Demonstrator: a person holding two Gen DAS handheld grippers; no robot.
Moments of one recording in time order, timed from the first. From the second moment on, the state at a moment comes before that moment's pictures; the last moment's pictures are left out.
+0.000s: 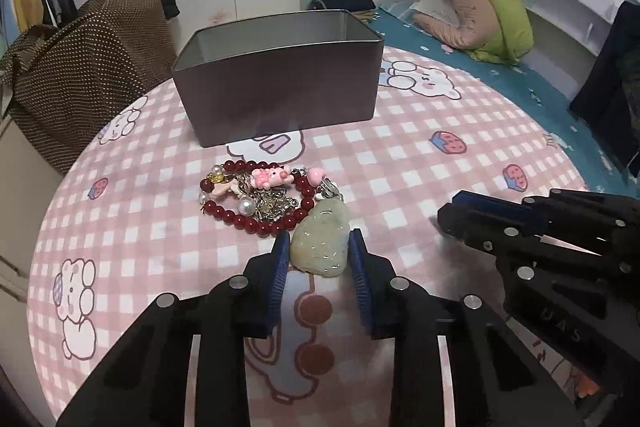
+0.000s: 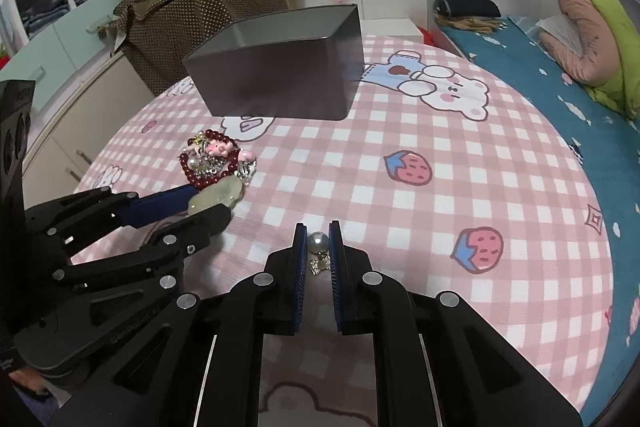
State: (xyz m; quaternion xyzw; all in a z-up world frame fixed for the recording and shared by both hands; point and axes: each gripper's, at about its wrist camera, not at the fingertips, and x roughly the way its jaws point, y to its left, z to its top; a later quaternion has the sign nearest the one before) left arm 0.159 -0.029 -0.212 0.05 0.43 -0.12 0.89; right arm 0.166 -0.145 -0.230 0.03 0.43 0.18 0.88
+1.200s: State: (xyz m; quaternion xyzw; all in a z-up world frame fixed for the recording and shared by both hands) left arm 0.239 0.030 -0.100 -0.06 0.36 -0.16 0.92; right arm 0.254 -0.123 -0.139 0.14 0.37 0.23 0.89
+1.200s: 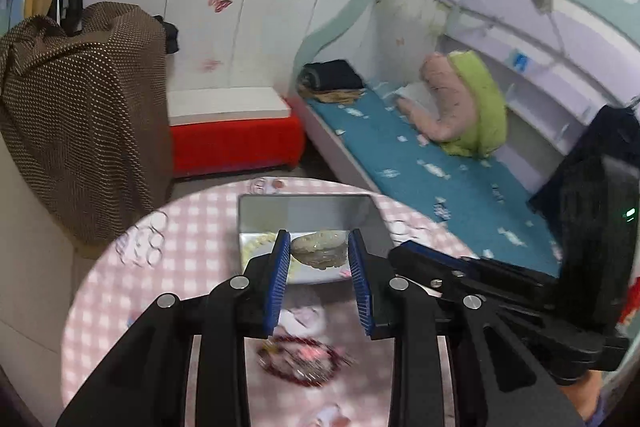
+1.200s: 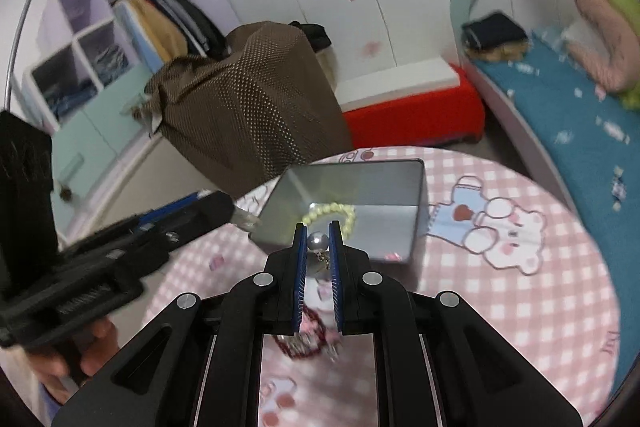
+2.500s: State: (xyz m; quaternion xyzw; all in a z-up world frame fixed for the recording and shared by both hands) left arm 0.258 0.038 -0.132 -0.05 0.39 -0.12 0.91; right arm 0.276 -0.122 -0.166 0.15 0.41 0.20 0.88
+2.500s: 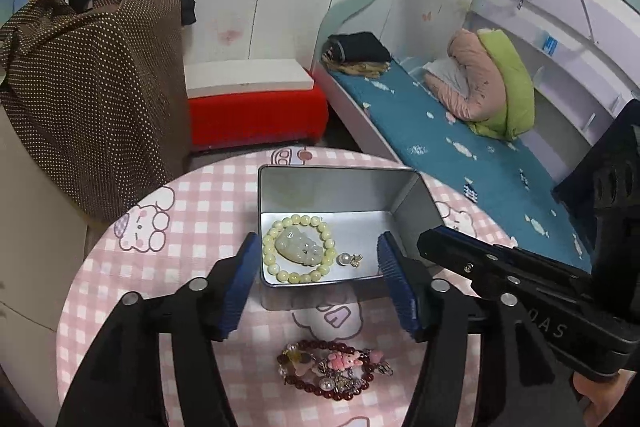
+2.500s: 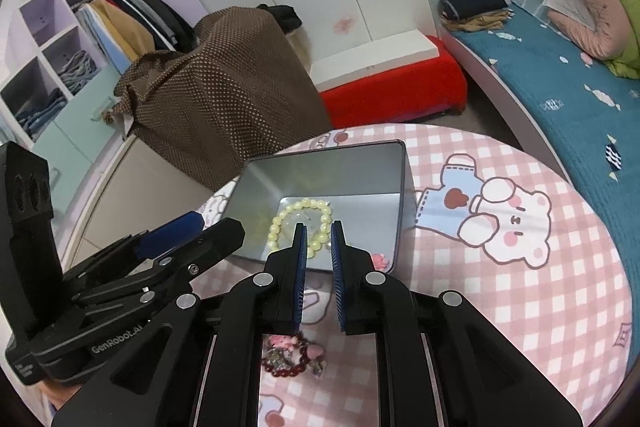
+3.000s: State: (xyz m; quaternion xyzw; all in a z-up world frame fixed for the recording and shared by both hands) left arm 0.191 0.055 -0.122 -0.02 0.35 -0.10 0.93; right arm 0.215 -0.117 -0.156 0.08 0.38 0.18 0.90
